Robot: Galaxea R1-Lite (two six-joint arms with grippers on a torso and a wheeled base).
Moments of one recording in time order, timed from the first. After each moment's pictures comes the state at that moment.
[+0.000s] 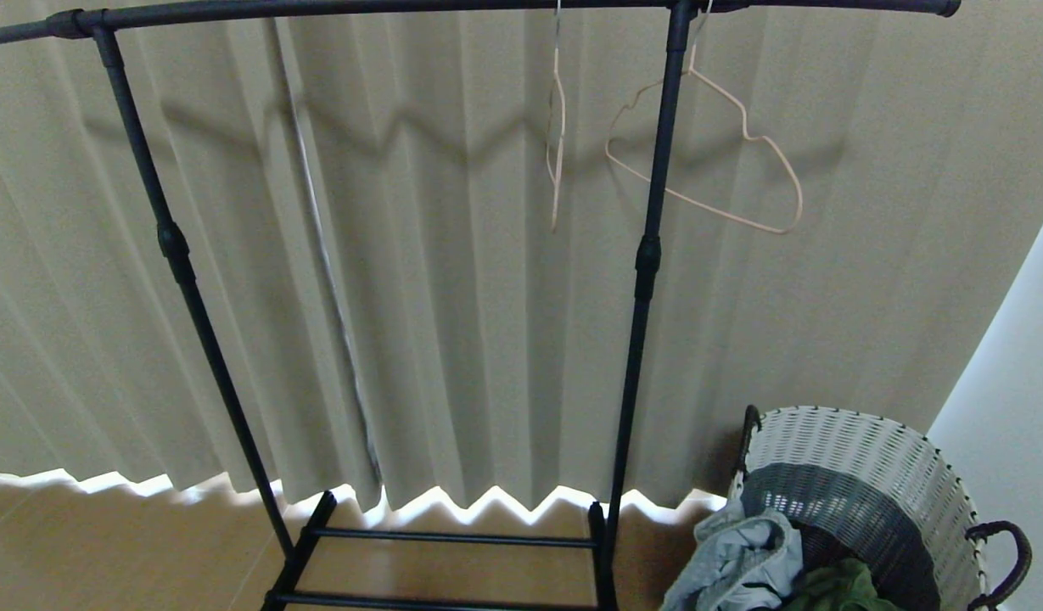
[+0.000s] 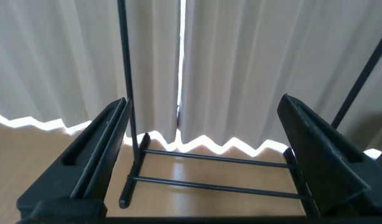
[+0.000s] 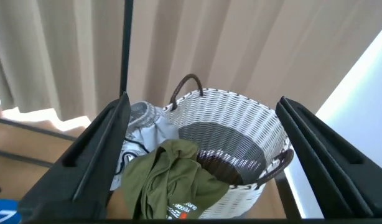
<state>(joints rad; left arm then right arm) 0.00 0.00 -0.01 0.01 0.06 -0.03 0.02 0.04 -0.12 0.11 0.04 -0.18</state>
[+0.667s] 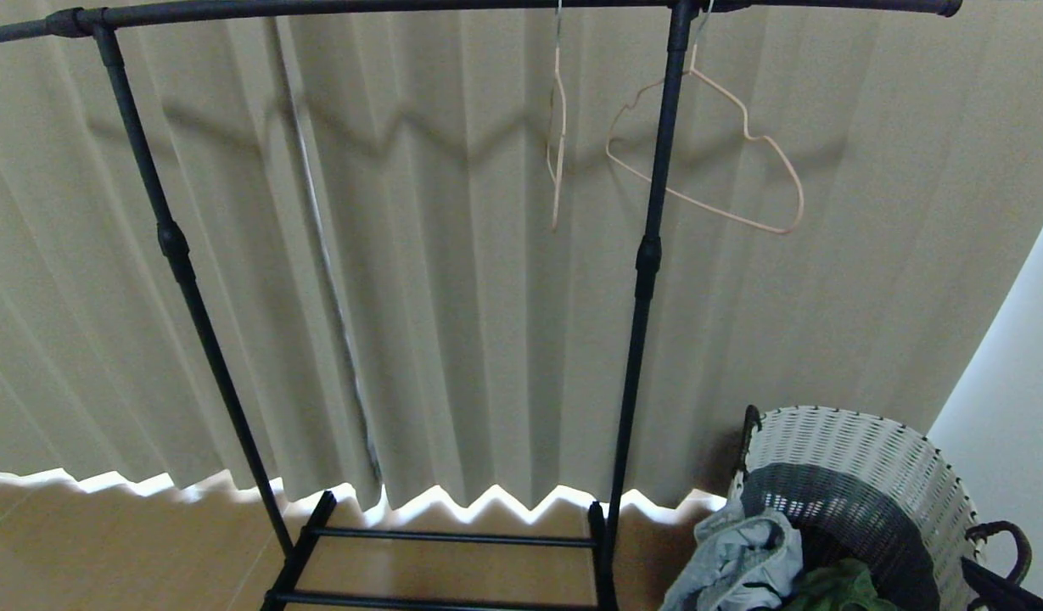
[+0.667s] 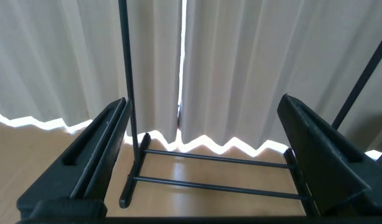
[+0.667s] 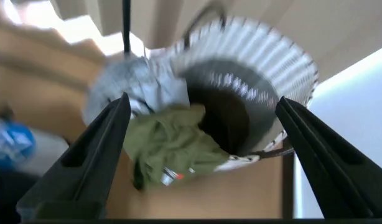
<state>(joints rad) 0.00 0.00 -0.01 0.01 0.06 -0.03 0.01 0.83 -0.36 0.06 0.03 -0.26</state>
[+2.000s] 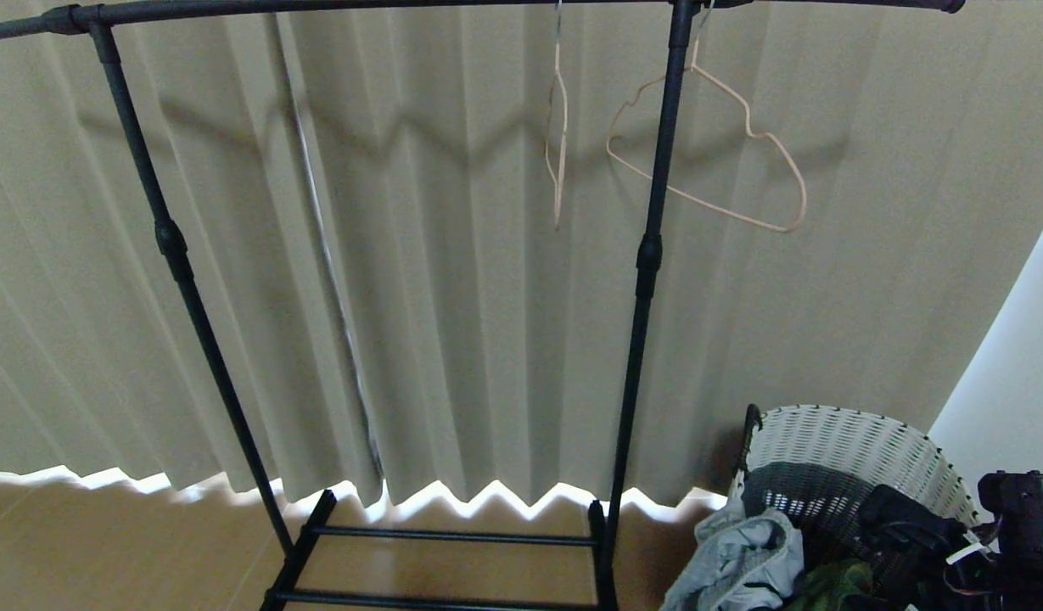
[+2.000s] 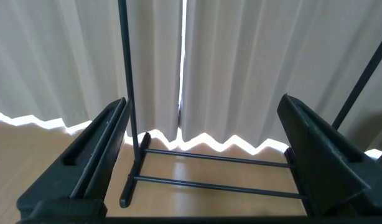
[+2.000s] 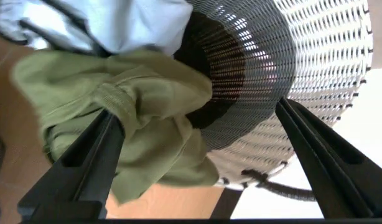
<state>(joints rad) 0.00 0.00 -0.01 0.01 0.06 -0.03 -0.12 1.82 -0.09 -0.85 0.03 -0.73</state>
